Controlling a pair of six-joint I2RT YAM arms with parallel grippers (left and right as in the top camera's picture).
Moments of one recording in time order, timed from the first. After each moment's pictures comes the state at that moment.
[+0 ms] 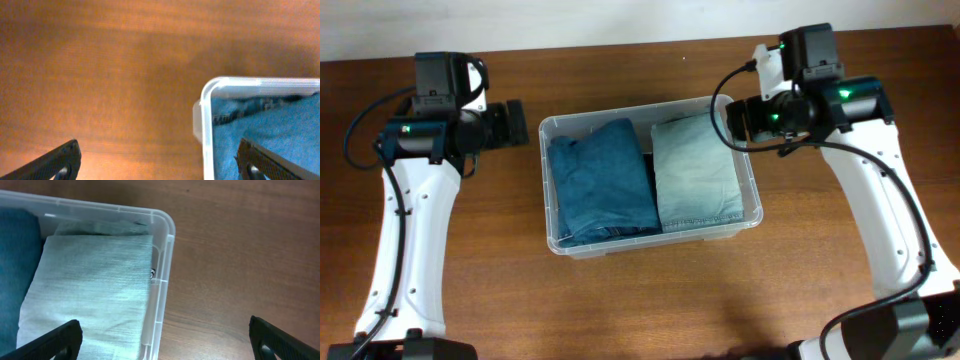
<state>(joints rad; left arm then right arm) -0.02 1.61 1.61 -0.96 -0.03 -0.10 0.11 1.64 1.70 -1.09 -0.05 -0.08</state>
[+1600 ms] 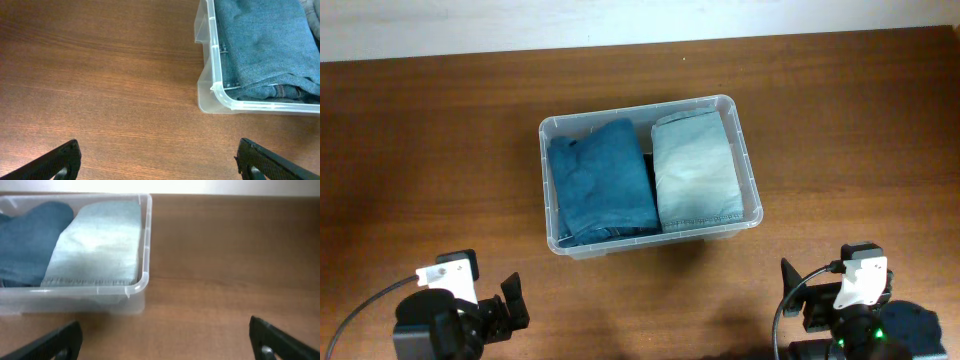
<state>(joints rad) -0.01 0.48 0.89 -1.20 -0.03 -0.16 0.01 0.21 0.77 -1.03 -0.07 -0.02</state>
